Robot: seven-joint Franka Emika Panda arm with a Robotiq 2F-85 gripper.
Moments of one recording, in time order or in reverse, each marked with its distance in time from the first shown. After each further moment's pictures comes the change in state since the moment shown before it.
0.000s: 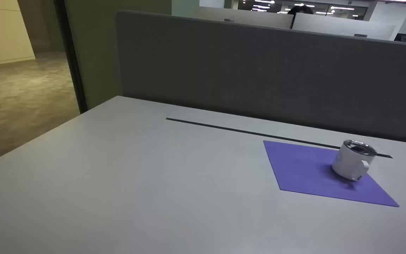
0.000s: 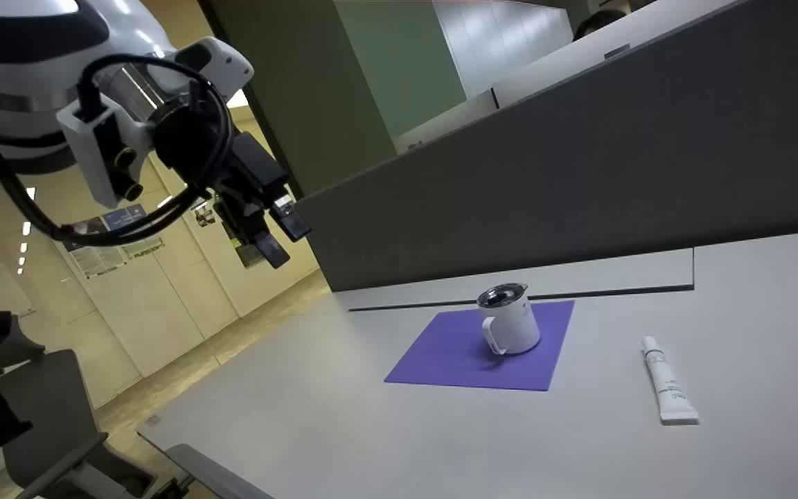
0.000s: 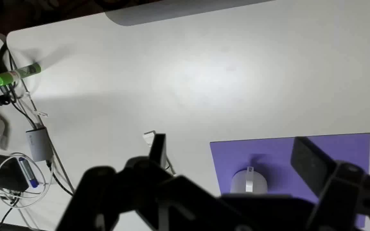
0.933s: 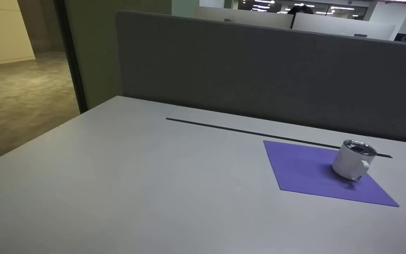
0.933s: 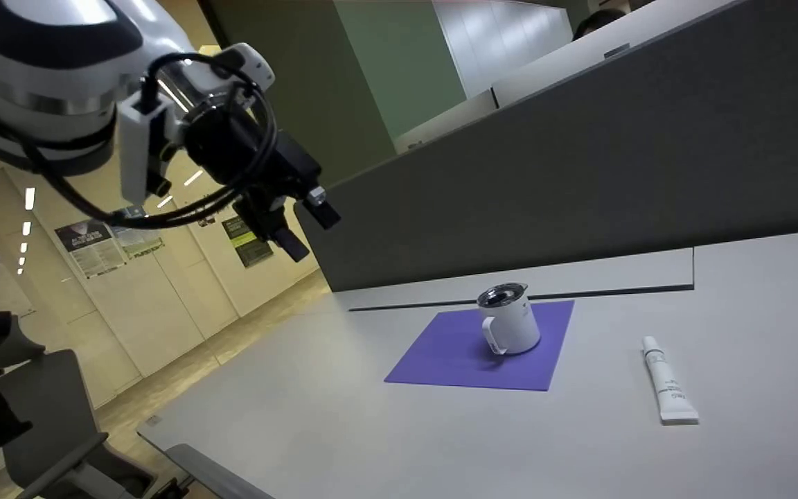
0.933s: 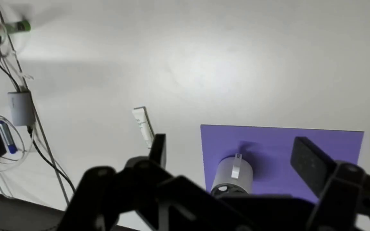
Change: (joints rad) arm 0.006 0.115 -0.006 0.051 -0.041 0.099 -0.081
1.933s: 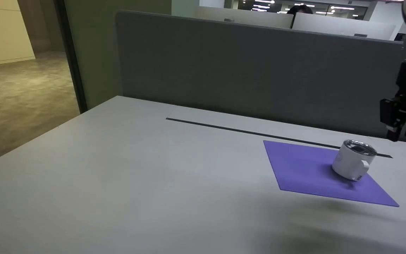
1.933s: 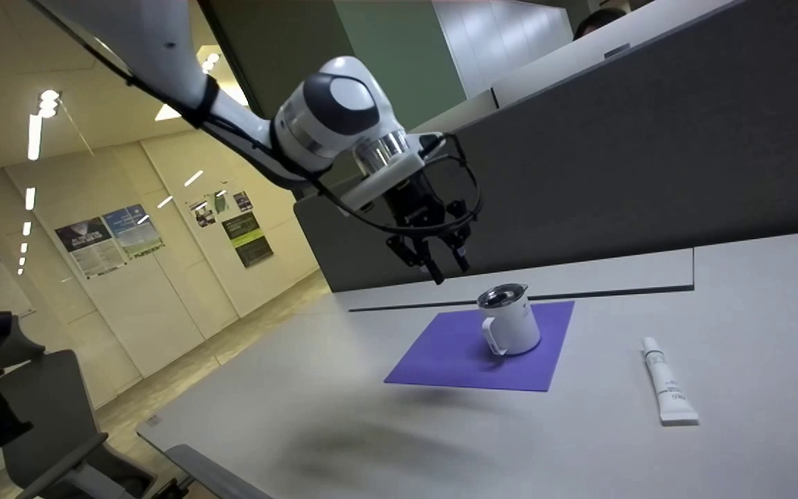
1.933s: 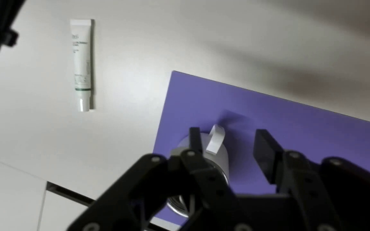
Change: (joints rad) arm 0.057 0.906 -0.070 0.675 0.043 0.040 -0.334
